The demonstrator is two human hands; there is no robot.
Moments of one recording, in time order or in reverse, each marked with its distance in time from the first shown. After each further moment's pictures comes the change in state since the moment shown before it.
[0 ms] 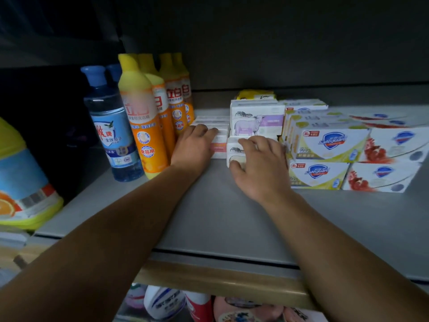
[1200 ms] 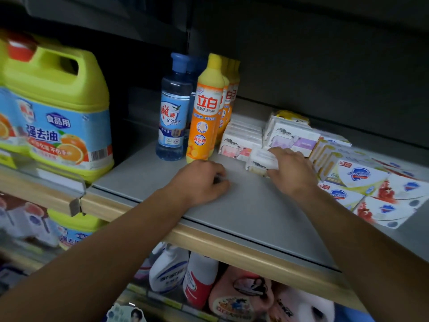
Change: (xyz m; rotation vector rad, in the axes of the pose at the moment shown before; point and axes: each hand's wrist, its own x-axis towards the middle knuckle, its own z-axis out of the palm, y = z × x) left_hand -0.117 -0.031 -0.072 -0.454 -0.235 -0.065; right_hand 0.022 -0.021 -0.026 -0.305 -0.263 -0.038
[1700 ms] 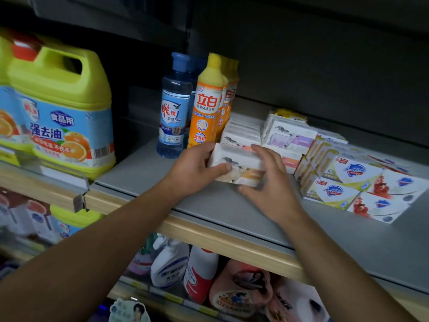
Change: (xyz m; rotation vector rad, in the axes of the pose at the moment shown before) left_hand -0.007 -0.001 -0.009 -0.686 0.177 -0.033; right_hand -0.060 -0.038 0.008 0.714 0.216 -0.248
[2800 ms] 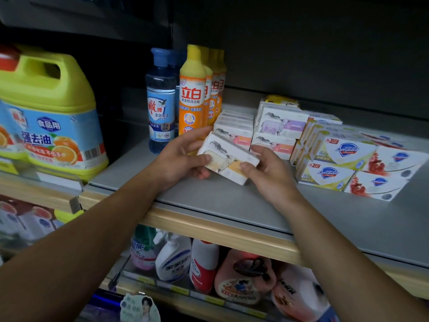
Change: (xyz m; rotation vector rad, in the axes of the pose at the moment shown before) left_hand 0.001 0.000 -0.012 -0.493 -0.182 -0.172; right_hand -0.004 0.015 0.002 0.452 -0.006 0.390
